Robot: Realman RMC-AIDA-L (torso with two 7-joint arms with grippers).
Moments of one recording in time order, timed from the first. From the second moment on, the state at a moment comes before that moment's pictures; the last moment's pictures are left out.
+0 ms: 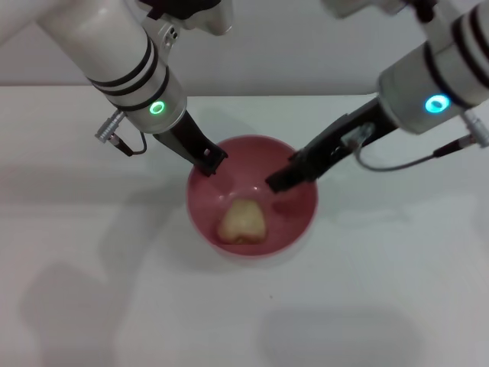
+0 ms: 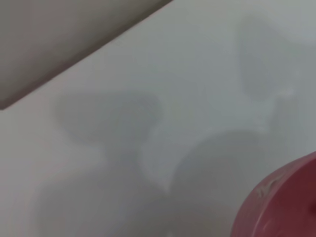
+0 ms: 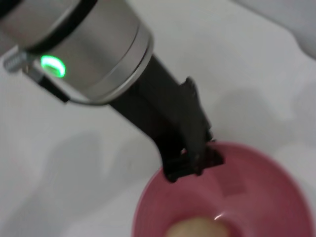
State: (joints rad) left arm -0.95 -2.06 1.48 1.00 2.62 1.40 -2.88; right arm 0.75 2.06 1.74 1.42 -2.35 1.60 -0.39
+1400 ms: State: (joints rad) left arm -0.20 -2.06 1.99 1.50 2.88 0.21 -2.64; right arm 0.46 2.05 2.25 1.29 -2.54 1.62 -0.52
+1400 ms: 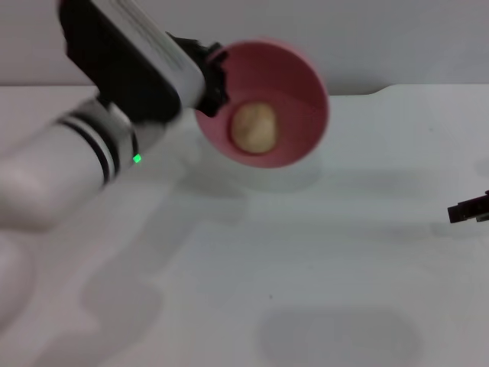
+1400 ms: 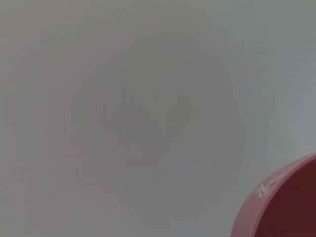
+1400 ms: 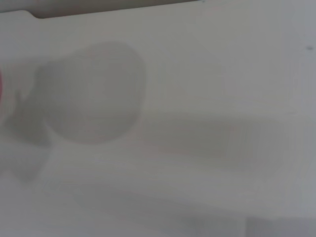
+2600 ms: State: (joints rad) left arm -0.22 -2.06 2.17 1.20 2.45 -0.47 -2.09; right arm 0.49 2.05 2.25 1.26 -2.52 1.61 -0.52
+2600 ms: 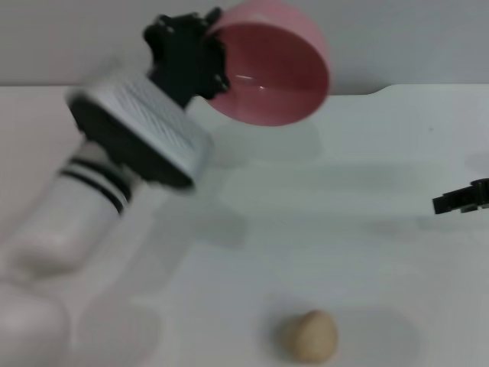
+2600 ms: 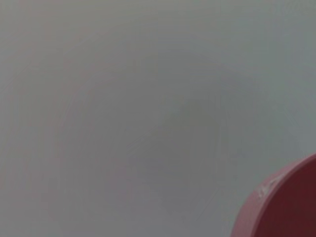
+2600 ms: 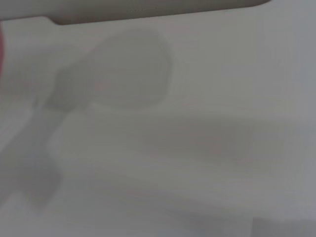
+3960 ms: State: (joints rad) left arm -0.65 -2.05 1.12 1.31 2.64 1.57 -2.66; right arm 0.60 2.07 1.75 1.23 -2.29 1.55 -0.75
